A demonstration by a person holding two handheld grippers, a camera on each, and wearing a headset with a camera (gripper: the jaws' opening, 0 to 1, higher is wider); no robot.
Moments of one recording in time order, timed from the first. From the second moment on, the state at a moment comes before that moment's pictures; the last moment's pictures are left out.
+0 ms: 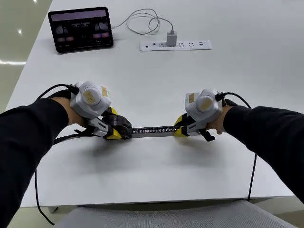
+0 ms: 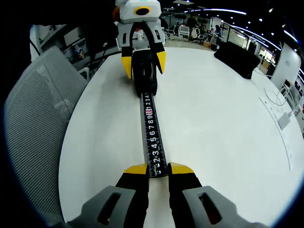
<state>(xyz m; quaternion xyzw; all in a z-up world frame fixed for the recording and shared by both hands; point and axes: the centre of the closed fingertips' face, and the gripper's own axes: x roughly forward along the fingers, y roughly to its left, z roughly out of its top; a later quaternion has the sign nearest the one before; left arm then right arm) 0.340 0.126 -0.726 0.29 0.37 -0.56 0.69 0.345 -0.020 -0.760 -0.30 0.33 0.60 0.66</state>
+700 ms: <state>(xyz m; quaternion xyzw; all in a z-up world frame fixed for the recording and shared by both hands) 0.339 0.124 -0.726 0.29 0.37 -0.55 0.69 0.347 -0.032 -0.757 -0.30 0.33 0.60 0.66</state>
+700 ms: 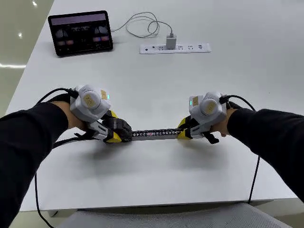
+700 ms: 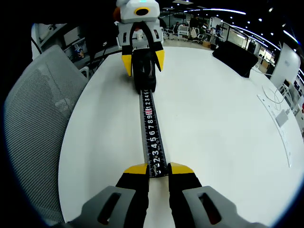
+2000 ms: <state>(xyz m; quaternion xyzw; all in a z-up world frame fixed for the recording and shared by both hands) 0.339 0.125 -0.726 0.28 0.37 -0.55 0.69 0.349 -0.066 -0.758 -0.30 0.34 0.59 0.67</state>
